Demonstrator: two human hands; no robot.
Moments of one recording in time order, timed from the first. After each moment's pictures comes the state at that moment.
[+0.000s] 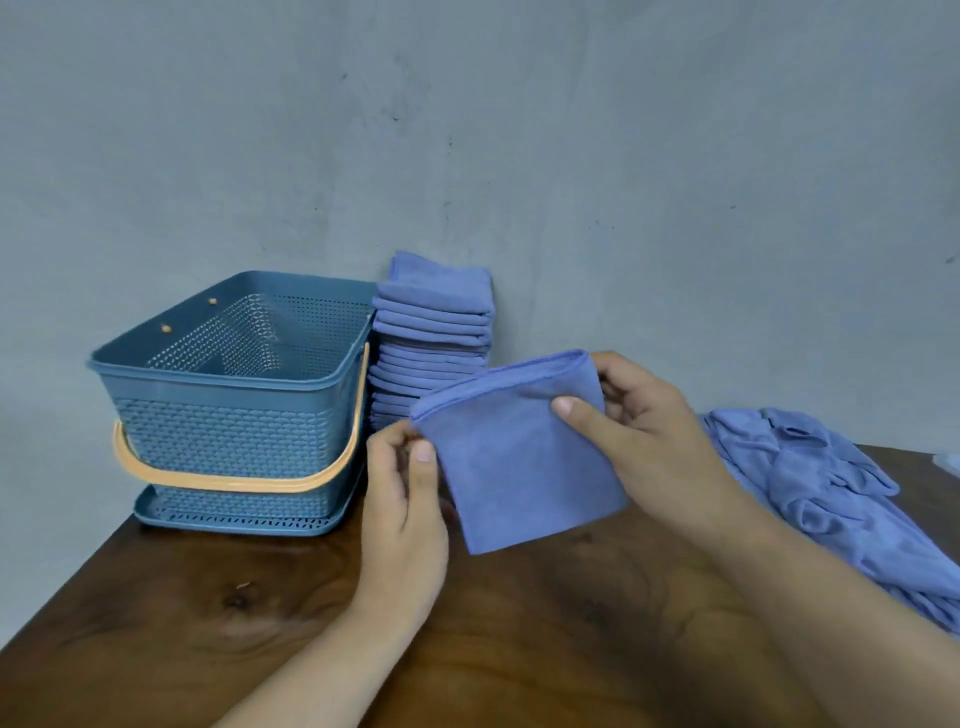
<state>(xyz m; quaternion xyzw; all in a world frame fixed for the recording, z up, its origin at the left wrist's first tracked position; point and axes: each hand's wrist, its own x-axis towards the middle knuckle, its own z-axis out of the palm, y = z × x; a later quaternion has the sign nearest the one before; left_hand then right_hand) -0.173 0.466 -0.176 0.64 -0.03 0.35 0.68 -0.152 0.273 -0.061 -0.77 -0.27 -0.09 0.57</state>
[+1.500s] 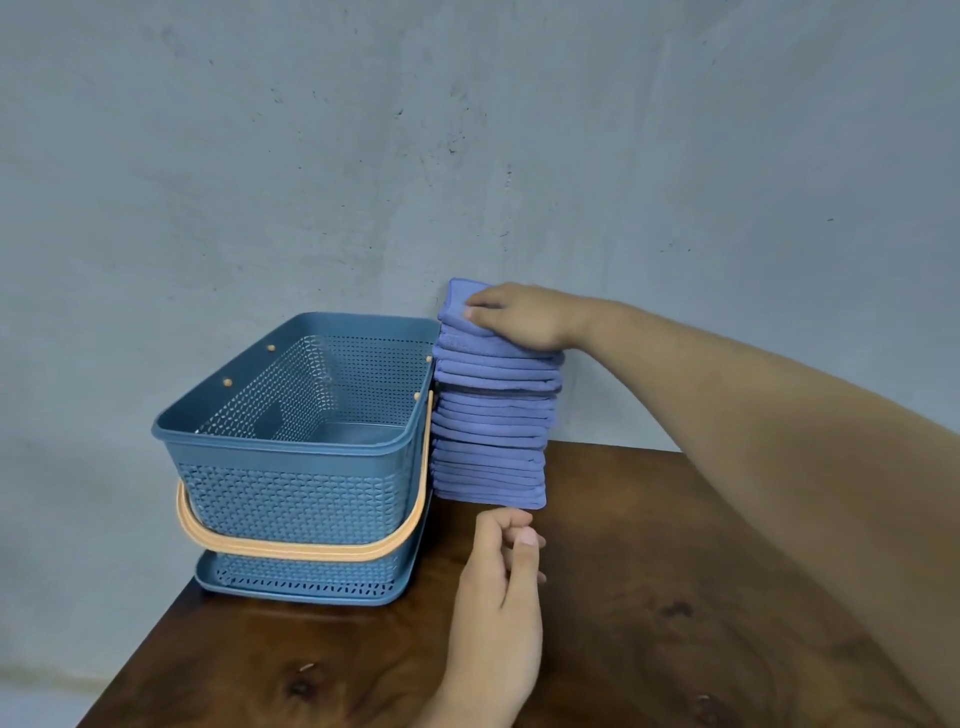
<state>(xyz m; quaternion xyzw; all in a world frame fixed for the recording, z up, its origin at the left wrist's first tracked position) -0.147 0.478 -0.200 0.74 0.03 0.18 0.64 0.090 0.428 0.010 -0.95 -0.31 -0.01 0.08</state>
